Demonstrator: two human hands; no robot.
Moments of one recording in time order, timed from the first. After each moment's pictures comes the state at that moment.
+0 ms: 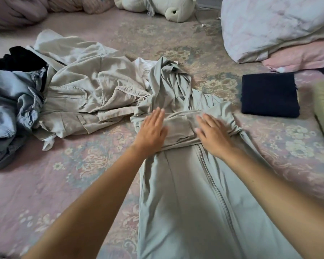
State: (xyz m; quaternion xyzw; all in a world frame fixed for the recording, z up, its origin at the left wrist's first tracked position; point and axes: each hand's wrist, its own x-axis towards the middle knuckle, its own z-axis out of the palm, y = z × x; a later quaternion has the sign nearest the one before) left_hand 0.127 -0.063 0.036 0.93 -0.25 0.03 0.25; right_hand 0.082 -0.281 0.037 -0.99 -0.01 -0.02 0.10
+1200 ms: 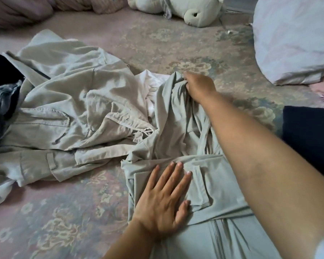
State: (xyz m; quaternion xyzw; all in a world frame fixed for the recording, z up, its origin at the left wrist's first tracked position) left_hand 0.133 -0.095 -0.019 0.94 -0.32 0.09 0.12; right_hand 0.400 -0.278 0.067 -0.99 -0.07 -0.09 0.02
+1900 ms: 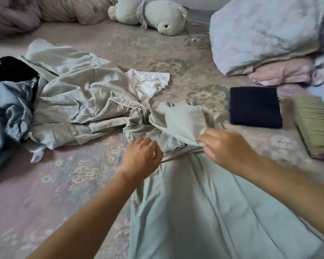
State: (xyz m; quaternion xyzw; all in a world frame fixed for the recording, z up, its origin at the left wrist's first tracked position) left_hand 0.091 -0.054 0.048 0.92 -0.29 0.18 0.17; right_hand 0.027 -0.285 0.138 -0.97 -0.19 -0.11 0.01
